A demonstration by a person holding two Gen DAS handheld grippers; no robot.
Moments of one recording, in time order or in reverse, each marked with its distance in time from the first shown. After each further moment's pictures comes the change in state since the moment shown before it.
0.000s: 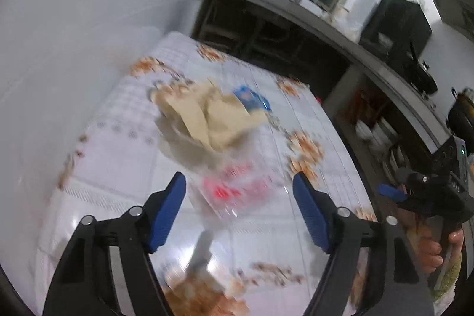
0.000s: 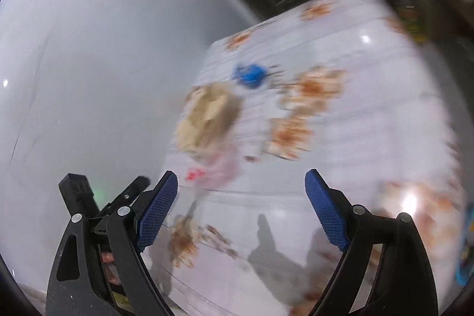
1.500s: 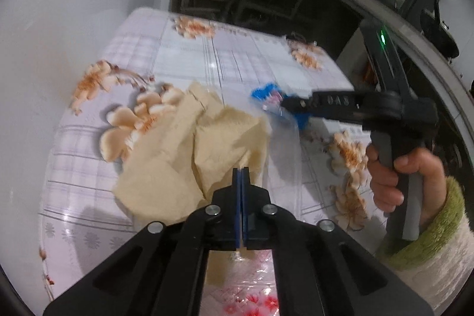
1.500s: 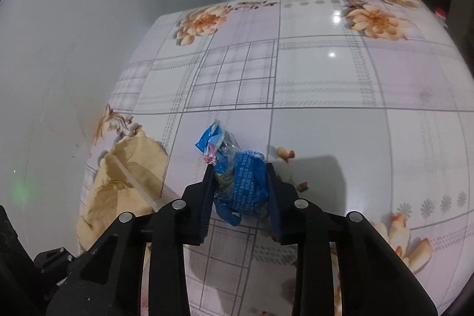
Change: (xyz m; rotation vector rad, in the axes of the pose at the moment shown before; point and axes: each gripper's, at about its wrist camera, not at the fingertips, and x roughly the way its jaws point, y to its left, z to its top) left arm 0.141 0.006 0.079 0.140 0.227 0.013; right arm 0.210 -0.004 0.146 -0.103 0.139 -0.301
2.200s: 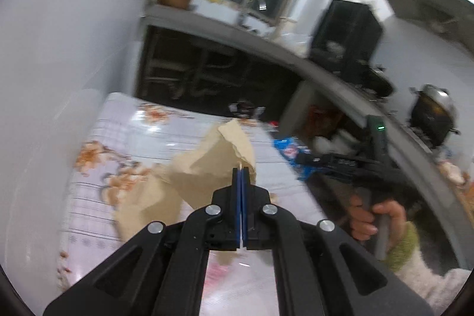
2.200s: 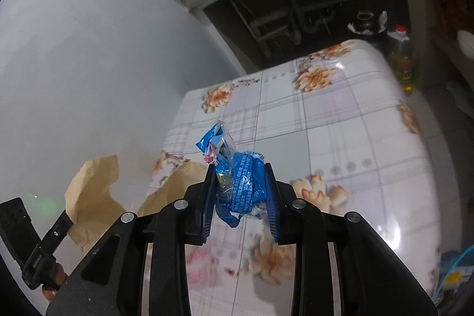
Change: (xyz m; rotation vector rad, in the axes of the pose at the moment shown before) left arm -0.155 -0.050 -0.001 0.067 -0.301 -0.247; right arm -0.186 -0.041 -0.062 0.111 -0.295 0.128
